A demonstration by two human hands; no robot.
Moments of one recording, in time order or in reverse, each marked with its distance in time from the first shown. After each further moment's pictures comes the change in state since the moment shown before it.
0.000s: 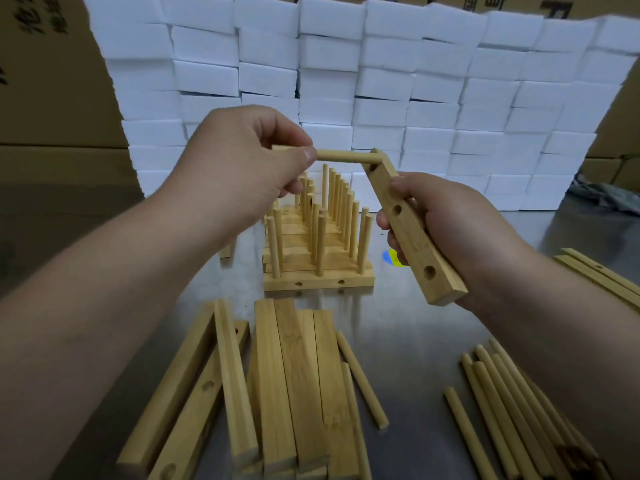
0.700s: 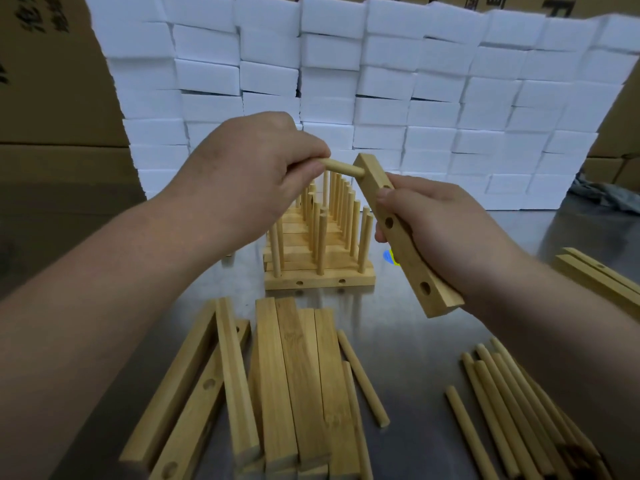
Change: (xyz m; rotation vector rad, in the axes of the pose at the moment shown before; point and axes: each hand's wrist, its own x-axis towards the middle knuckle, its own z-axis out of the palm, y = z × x) left_hand 0.001 -0.006 -0.006 0.650 -0.097 0.483; right_hand -0.007 0.001 0.003 -0.319 -0.008 -0.168
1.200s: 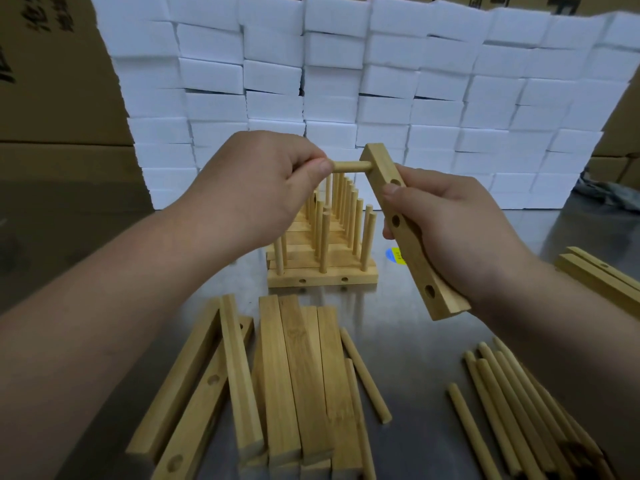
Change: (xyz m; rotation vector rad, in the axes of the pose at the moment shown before) left_hand -0.005 0.007 0.007 -0.275 -0.052 -0.261; right_hand -0.005 0.000 0.000 0.036 0.032 -0.090
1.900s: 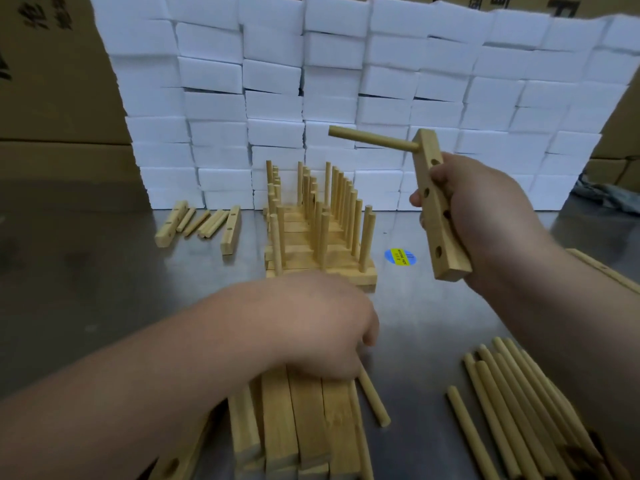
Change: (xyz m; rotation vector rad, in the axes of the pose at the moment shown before) left_hand -0.037 0.022 0.056 0.472 -0.931 0.315; right_hand 0.022 0.008 -0.017 0.116 0.269 0.234
